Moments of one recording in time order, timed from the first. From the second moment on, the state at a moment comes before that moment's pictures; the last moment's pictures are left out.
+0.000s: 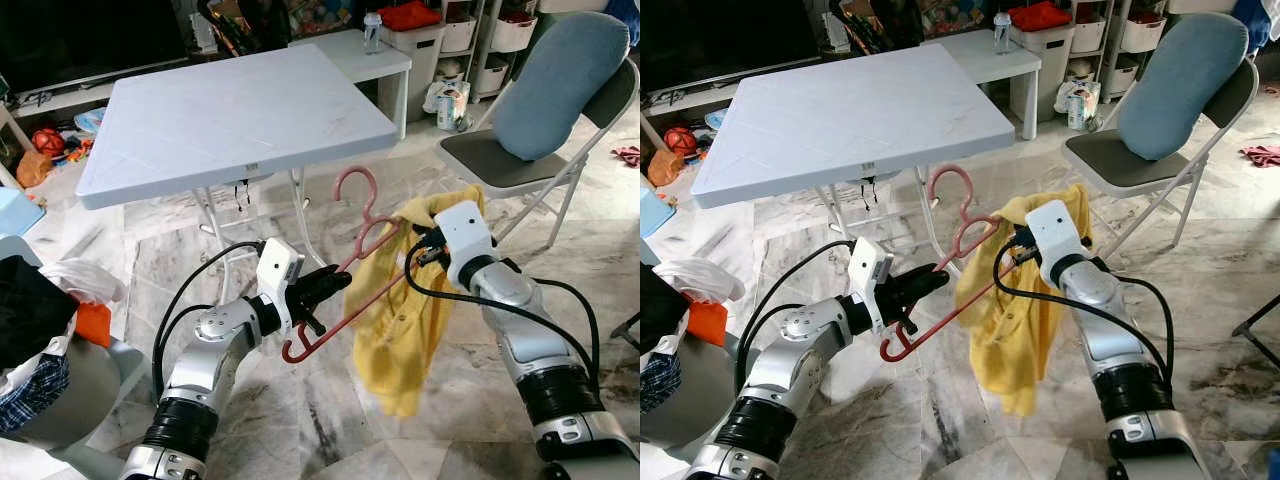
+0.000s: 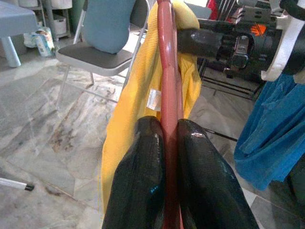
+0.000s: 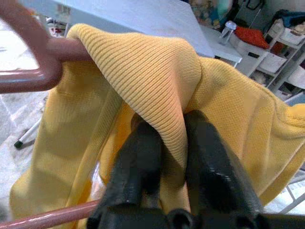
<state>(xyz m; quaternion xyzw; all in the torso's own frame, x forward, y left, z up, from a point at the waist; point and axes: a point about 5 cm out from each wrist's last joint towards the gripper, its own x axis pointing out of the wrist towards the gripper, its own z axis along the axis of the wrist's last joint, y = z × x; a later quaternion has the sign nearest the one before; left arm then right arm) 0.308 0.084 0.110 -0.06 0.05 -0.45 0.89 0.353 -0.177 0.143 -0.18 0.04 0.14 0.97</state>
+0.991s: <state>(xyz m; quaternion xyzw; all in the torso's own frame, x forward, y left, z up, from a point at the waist) 0.257 0.118 0.084 0.00 0.10 -0.46 0.88 0.370 -0.248 0.157 -0.13 0.07 -0.13 0.98</state>
